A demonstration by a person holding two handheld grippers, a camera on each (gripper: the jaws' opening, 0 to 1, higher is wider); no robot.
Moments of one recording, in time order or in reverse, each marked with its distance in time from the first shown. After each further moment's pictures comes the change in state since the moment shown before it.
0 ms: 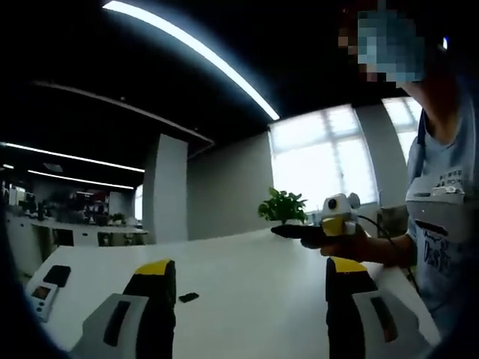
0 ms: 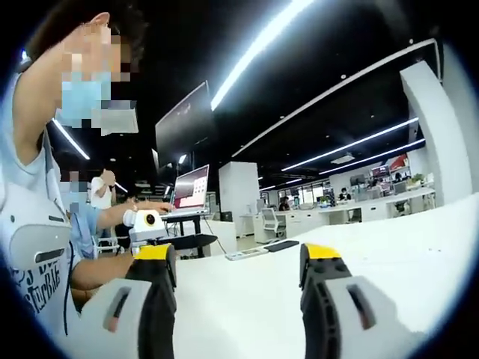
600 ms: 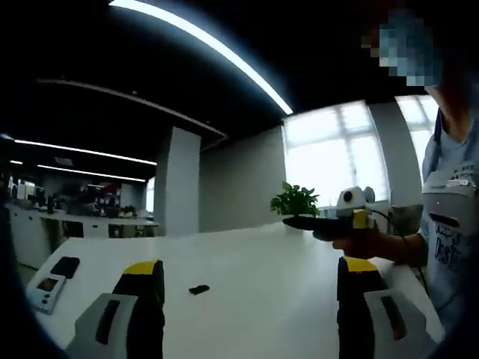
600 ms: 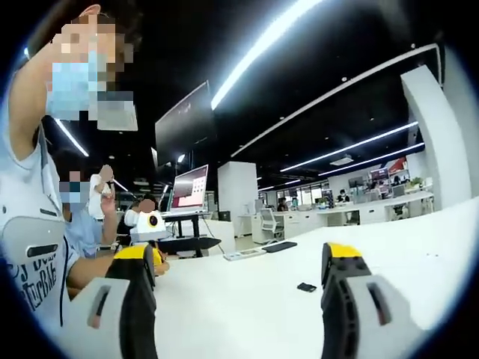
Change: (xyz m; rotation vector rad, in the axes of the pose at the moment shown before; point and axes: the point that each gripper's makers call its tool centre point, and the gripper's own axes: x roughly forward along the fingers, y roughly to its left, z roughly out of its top) left arm 0.001 0.011 -0.009 0.012 0.033 0.057; right arm 0.004 0.004 -0.003 -0.021 0.021 0.014
